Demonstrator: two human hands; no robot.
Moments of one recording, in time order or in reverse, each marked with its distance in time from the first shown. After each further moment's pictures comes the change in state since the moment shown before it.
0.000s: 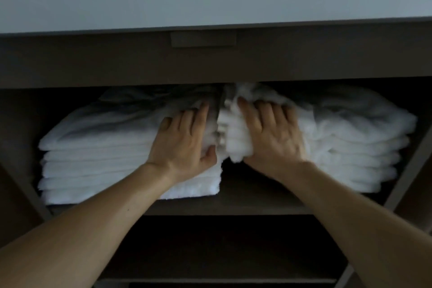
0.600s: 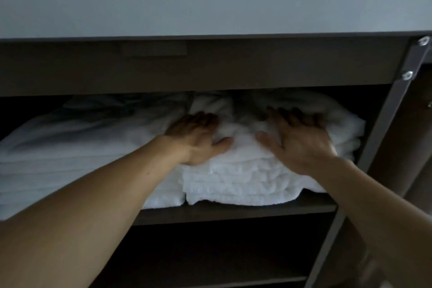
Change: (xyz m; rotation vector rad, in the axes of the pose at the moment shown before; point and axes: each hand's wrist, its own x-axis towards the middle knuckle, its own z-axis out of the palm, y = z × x) left_hand 0.076 0.054 0.010 -0.197 -0.481 0.070; right_hand -0.023 0.098 -0.054 -0.068 -0.584 0.345
